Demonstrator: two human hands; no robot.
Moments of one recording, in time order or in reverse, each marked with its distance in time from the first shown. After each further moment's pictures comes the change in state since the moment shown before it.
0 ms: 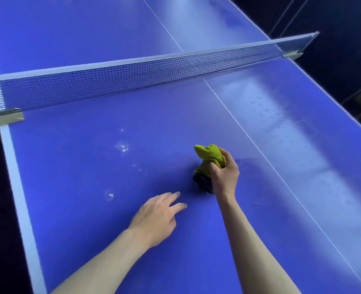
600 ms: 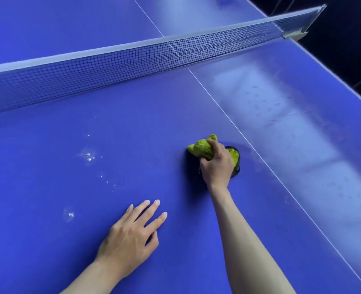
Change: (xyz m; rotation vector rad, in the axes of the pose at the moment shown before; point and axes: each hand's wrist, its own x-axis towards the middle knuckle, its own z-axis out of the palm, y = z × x) left_hand 0.025 0.007 0.041 0.192 0.137 -0.032; right_hand 0.107 0.064 -0.002 -0.429 0.015 -0.215
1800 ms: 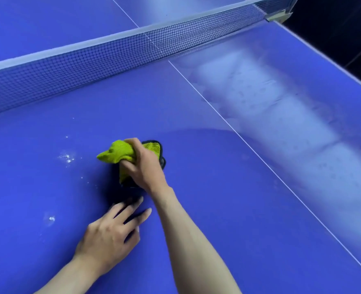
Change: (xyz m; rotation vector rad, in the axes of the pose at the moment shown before) left_hand 0.005 -0.002 0.005 -0.015 0.087 -0.001; right_hand -0.051 -0.080 0.057 0.422 -0.469 -0.302
